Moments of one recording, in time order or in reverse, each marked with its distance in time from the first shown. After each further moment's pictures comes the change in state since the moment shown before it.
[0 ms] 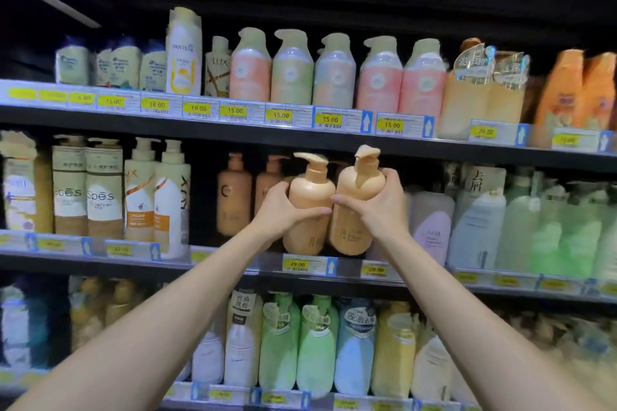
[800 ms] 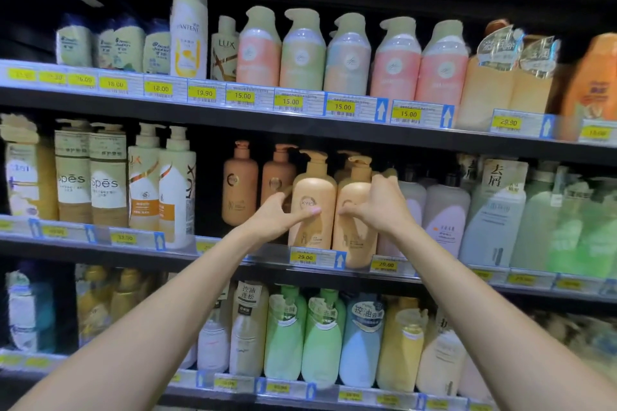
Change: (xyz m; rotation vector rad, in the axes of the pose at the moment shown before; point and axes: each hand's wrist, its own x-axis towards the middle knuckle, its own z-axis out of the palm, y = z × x) left_hand -0.001 -0.033 -0.011 -0.017 -0.180 -0.155; right_hand 0.016 0.010 0.015 -0.605 -0.279 0.016
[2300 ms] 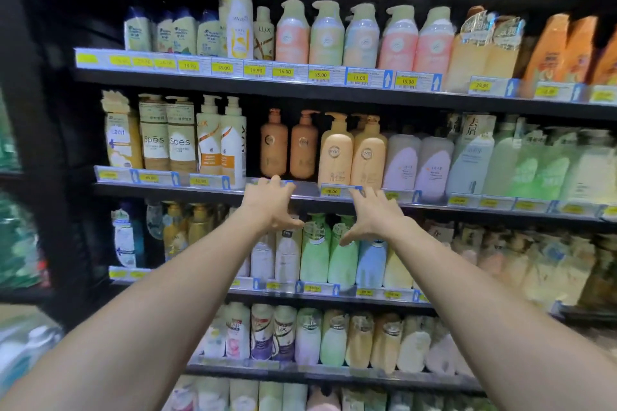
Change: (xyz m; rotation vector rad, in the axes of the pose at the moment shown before) left_hand -0.164 0.006 -0.049 1.284 -0.019 0.062; right_hand -0.164 -0.047 0.000 -0.504 -0.439 -0.088
